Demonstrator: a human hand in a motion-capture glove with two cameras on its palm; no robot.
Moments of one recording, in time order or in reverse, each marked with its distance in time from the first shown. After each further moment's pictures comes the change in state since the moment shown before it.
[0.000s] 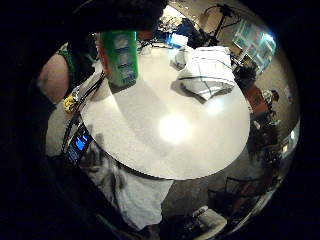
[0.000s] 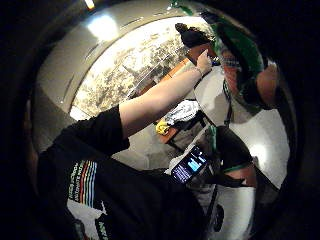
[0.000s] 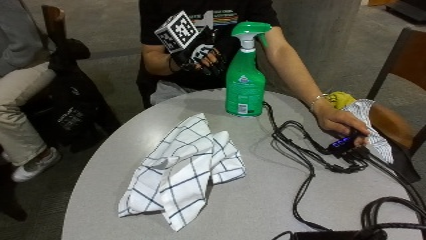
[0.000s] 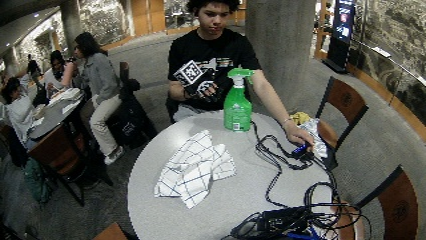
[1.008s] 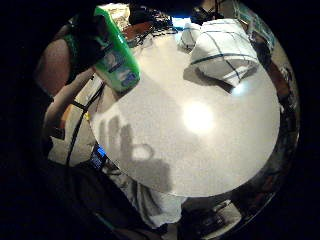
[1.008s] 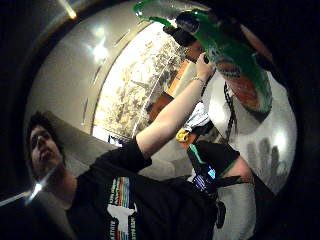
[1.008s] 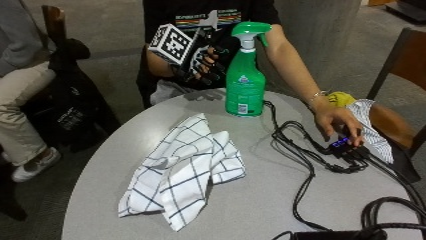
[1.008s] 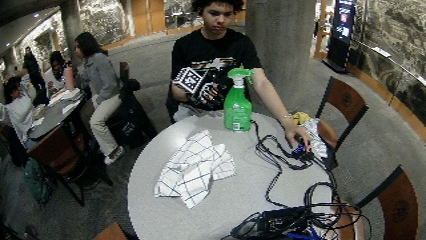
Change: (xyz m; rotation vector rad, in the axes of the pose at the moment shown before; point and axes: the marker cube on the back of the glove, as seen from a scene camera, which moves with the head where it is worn) arm 0.031 -0.038 0.000 0.006 -0.321 0.182
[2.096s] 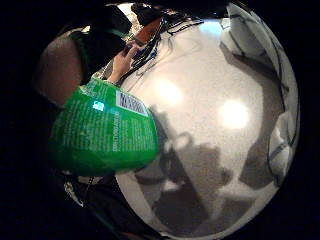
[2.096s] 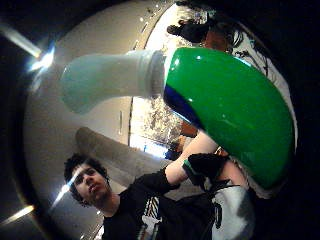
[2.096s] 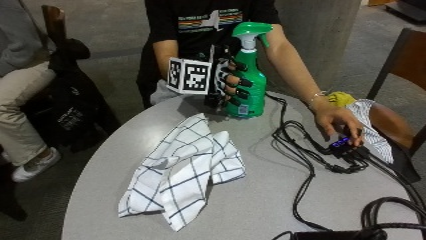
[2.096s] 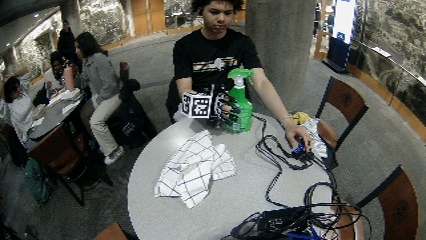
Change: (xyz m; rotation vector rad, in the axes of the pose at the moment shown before) arm 0.029 -0.116 0.030 -0.034 -0.408 0.053
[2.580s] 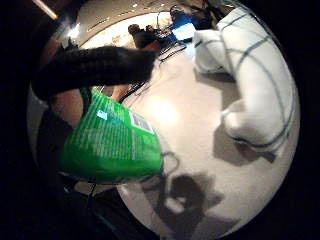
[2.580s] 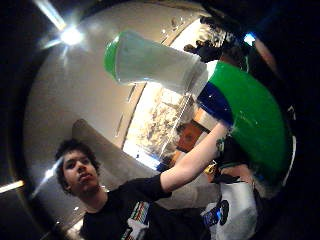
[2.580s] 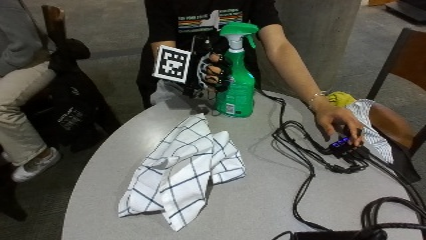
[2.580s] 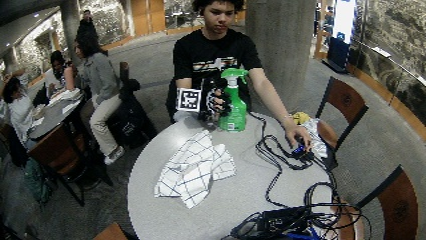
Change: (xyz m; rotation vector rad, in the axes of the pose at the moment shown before) arm -0.011 0.027 -0.032 0.296 0.101 -0.071
